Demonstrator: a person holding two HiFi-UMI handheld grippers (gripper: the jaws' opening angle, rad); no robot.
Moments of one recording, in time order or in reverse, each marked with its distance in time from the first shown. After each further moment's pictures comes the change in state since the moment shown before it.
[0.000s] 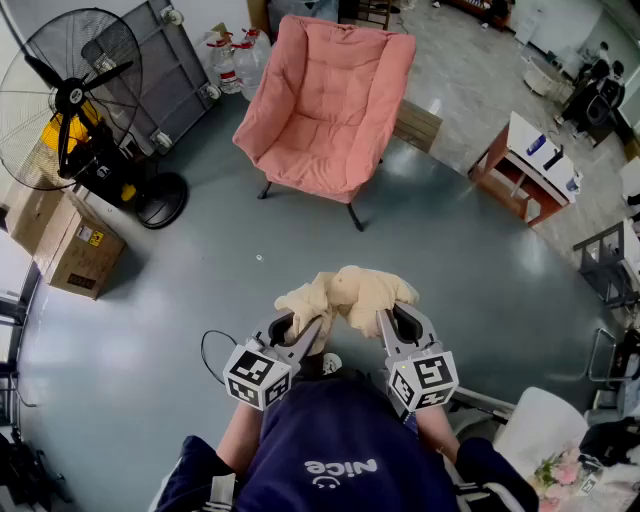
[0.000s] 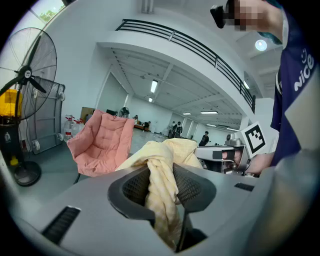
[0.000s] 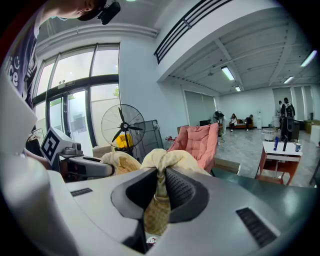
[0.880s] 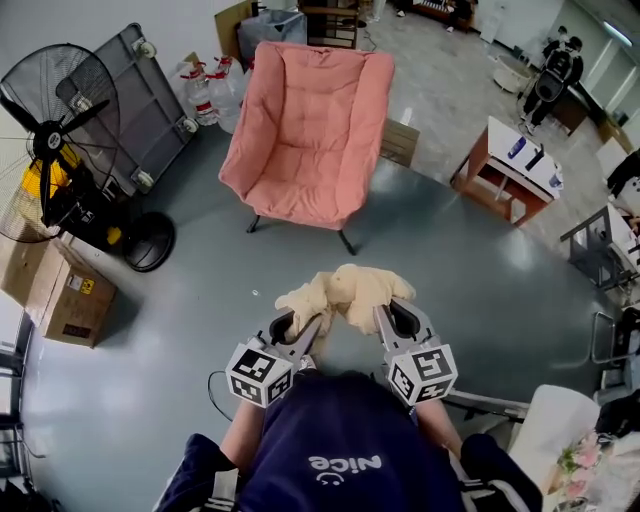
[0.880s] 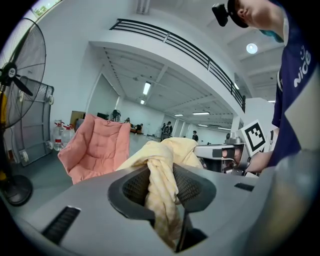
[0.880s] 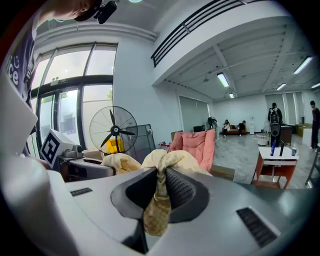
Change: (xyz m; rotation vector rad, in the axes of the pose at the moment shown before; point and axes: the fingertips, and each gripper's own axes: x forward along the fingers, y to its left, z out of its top) left arm 0.028 0.088 0.046 0.061 -0.020 -0.104; right arm 0.085 0.006 0.041 0.002 -0.058 -0.093
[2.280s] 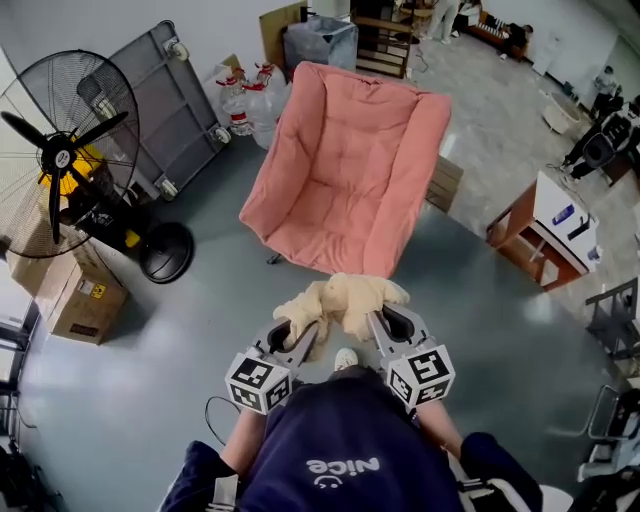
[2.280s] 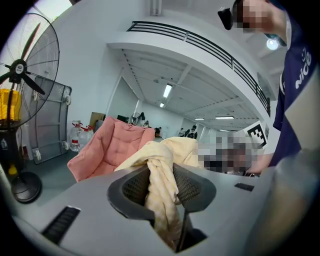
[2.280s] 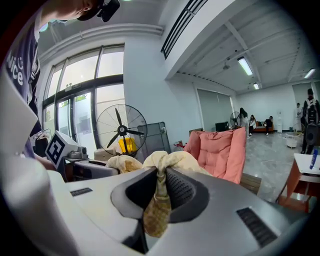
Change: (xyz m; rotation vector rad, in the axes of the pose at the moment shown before) left arm 0.153 0.185 0.091 -0.092 -0.044 0.211; right arm 0.247 -0.099 0.087 -0.060 0.033 0.257
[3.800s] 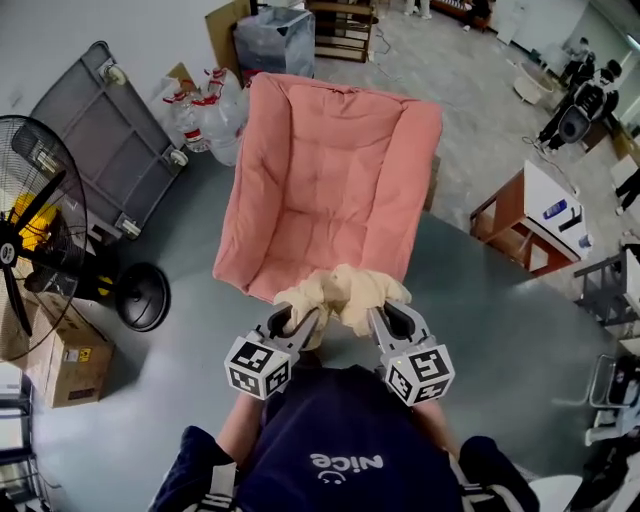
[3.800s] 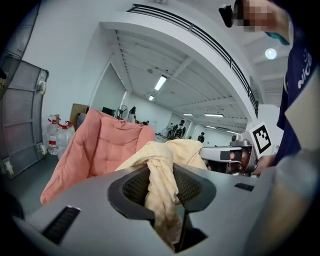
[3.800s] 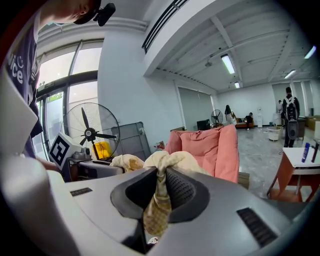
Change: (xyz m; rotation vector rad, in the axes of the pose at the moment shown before) left arm 0.204 0.164 0.094 0.023 0.087 -0.183; right arm 0.188 -0.141 0.055 0.104 0.007 -0.200
